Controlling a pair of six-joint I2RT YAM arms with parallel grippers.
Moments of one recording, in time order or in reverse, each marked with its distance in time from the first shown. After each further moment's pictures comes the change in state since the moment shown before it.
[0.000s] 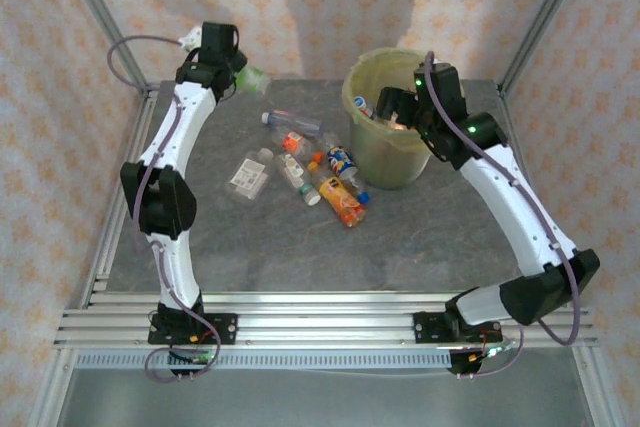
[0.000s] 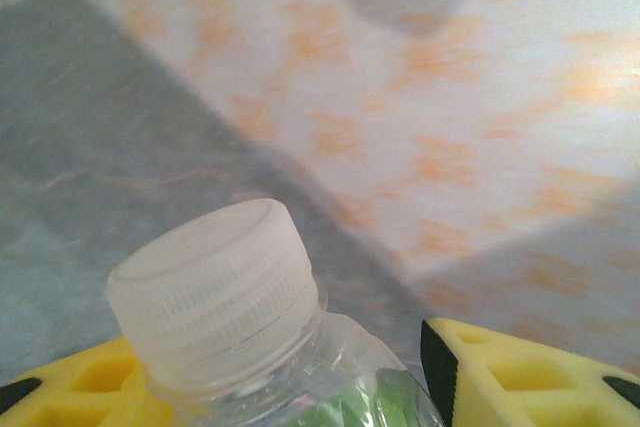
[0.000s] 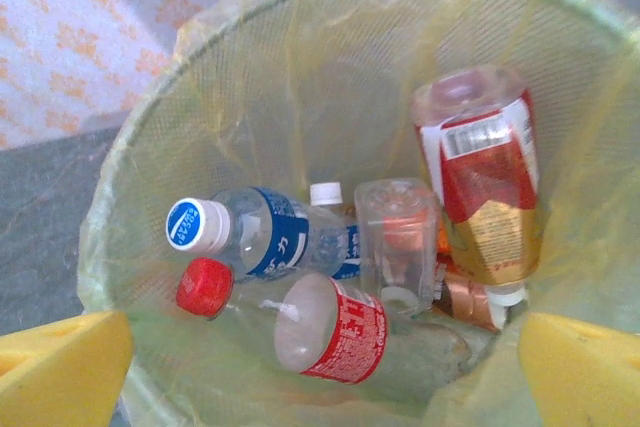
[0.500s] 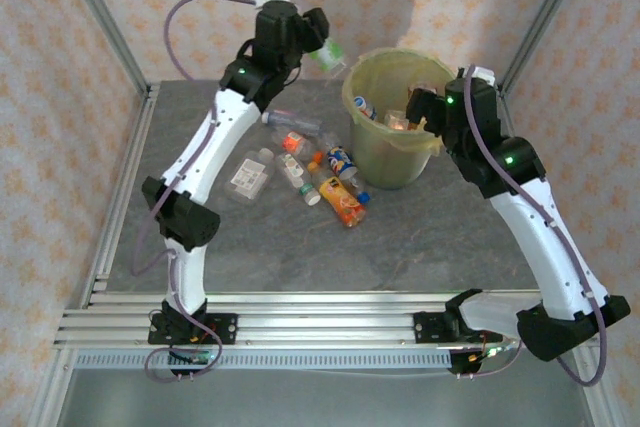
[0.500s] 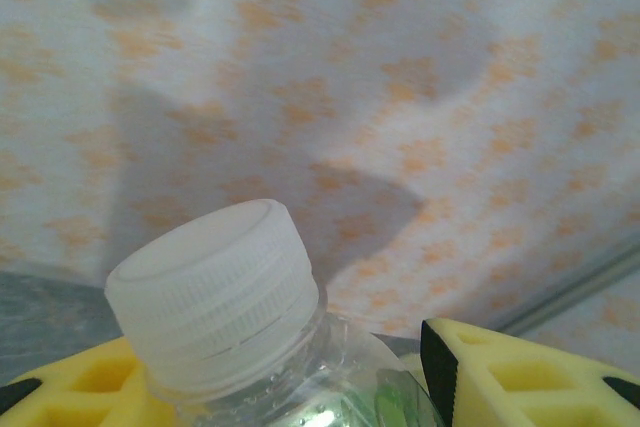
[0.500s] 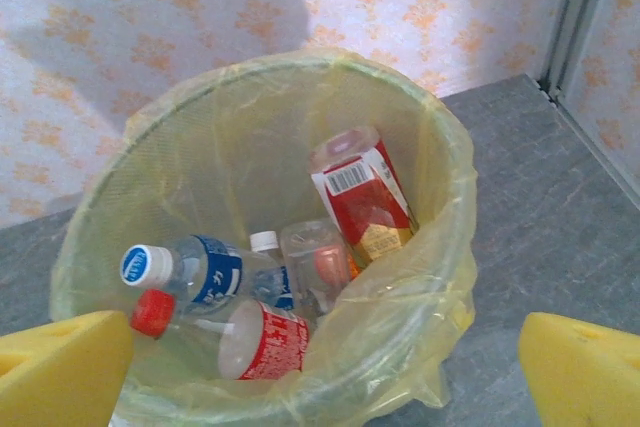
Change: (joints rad) left arm -0.336 0.044 0.261 0.158 0.072 0.236; right arm 0.000 -0.179 -0.058 -0.042 0.174 0.029
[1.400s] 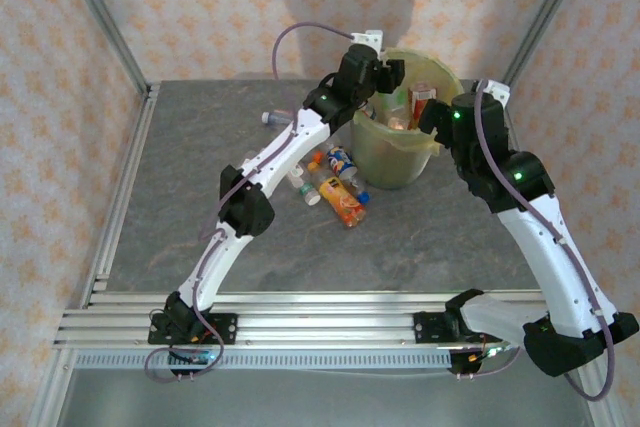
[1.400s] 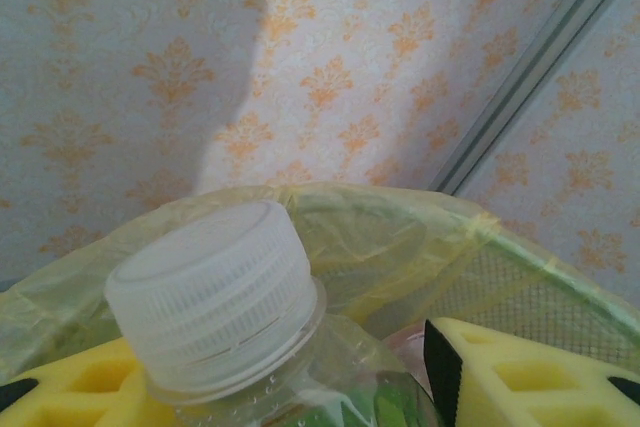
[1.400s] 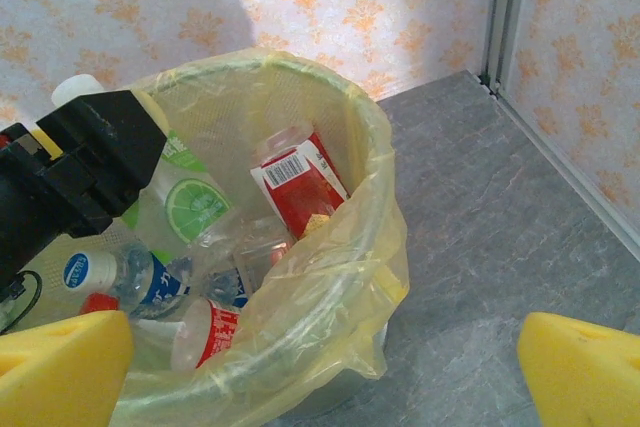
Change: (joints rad) left arm -0.170 0.444 0.289 0.126 0.102 0.206; right arm 0.000 -0.085 -0.069 -0.032 0.087 0.045
